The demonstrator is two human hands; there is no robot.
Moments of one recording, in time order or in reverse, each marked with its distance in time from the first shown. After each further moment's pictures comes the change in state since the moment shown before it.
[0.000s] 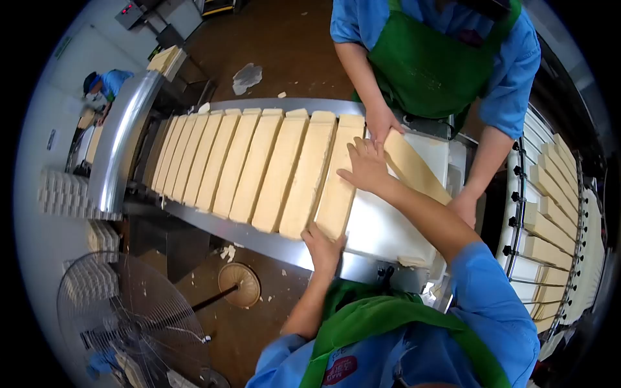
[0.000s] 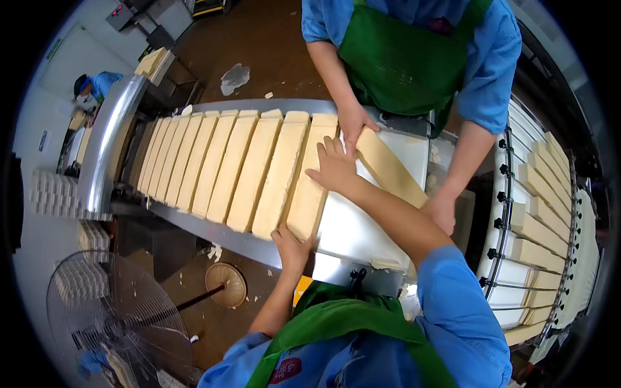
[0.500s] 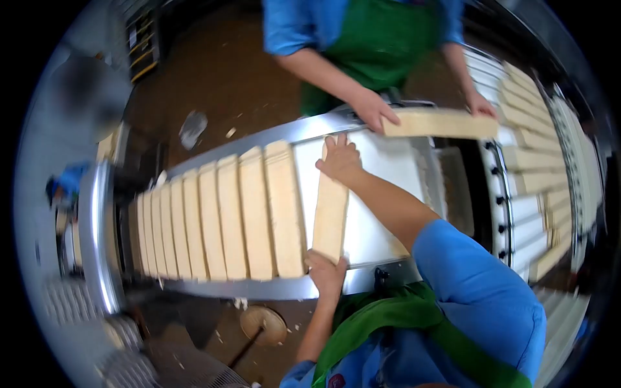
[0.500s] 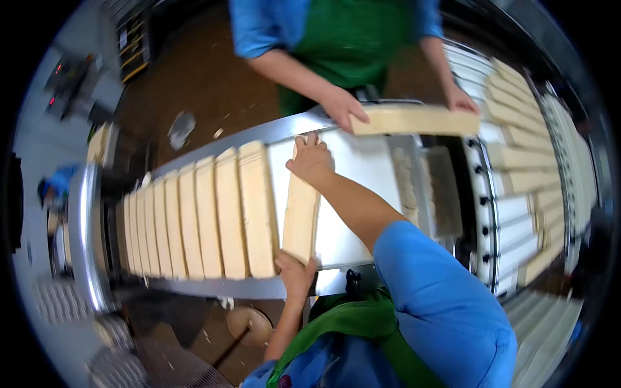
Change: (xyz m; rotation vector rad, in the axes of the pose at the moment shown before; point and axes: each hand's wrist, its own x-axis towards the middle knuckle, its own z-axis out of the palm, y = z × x) left_hand 0.013 -0.022 0.009 0.258 -0.226 0.215; right_hand 0.047 0.039 0.000 0.058 -0.171 0.691
